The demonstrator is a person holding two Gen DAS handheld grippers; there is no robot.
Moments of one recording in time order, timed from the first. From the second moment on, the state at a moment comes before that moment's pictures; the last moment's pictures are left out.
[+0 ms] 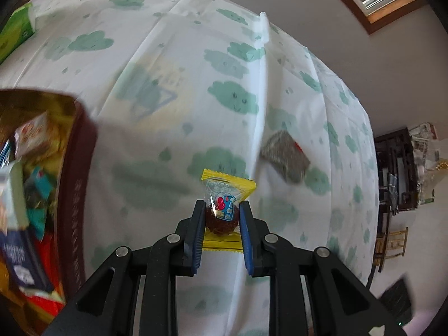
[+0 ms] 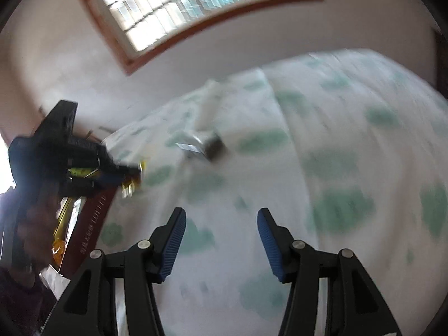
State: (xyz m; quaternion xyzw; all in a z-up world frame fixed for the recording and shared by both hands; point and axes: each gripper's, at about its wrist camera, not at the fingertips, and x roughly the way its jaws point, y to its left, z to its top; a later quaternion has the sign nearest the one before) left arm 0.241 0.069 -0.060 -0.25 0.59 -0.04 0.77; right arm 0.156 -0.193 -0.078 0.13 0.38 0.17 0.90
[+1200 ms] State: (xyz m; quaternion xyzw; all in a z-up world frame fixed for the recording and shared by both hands) left arm 0.184 0.071 -0.028 -0.23 0.55 -0.09 0.80; right arm 0.288 -0.116 -0.100 -0.07 0.42 0.26 0.87
